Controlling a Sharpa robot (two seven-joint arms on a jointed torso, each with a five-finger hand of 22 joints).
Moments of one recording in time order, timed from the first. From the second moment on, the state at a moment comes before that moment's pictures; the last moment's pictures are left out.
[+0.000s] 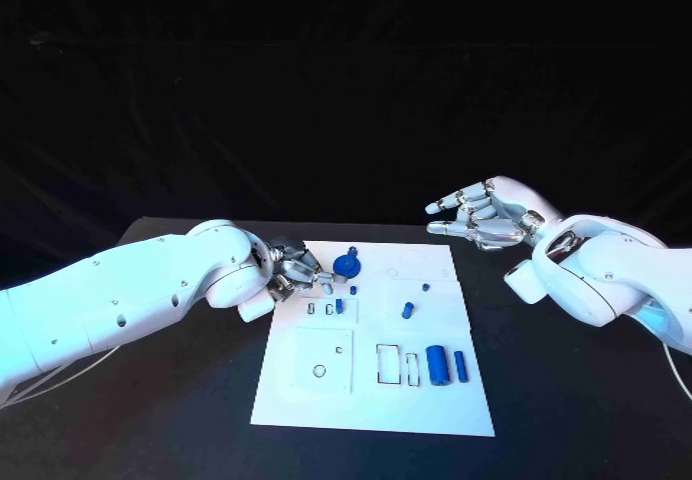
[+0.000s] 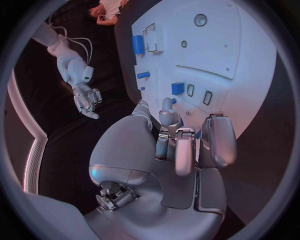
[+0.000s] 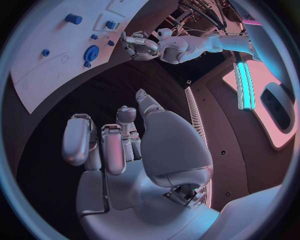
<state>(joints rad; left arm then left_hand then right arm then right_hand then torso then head) 1.28 -0.72 0.00 1.42 -0.79 0.05 -0.49 1.20 0.02 -0.11 0.29 0.08 1.04 0.07 0.39 0.29 1.28 0.00 1.03 0.97 1.47 -0.06 1.57 1.31 0.08 1.47 0.04 1.34 1.25 1.32 -1.00 -0.02 1.66 -0.78 -0.37 0.12 1.31 -0.04 0.09 0.04 0.18 0.98 0.14 0.09 0.07 1.23 0.06 0.92 1.06 1.46 -0.02 1.45 1.31 0.08 1.34 0.09 1.34 1.16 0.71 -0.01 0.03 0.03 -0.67</state>
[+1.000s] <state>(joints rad) 1.33 -0.54 -0.01 1.27 -1.06 0.20 -0.69 1.14 0.06 -0.26 0.29 0.05 0.94 0.04 0.65 0.55 1.34 -0.03 1.21 1.15 1.47 -0.09 1.57 1.31 0.05 1.47 0.02 1.43 1.31 1.32 -0.98 -0.03 1.63 -0.76 -0.32 0.12 1.31 -0.04 0.08 0.04 0.18 0.98 0.14 0.09 0.07 1.24 0.06 0.95 1.07 1.46 -0.02 1.44 1.31 0.08 1.33 0.09 1.33 1.15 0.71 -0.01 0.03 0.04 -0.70</state>
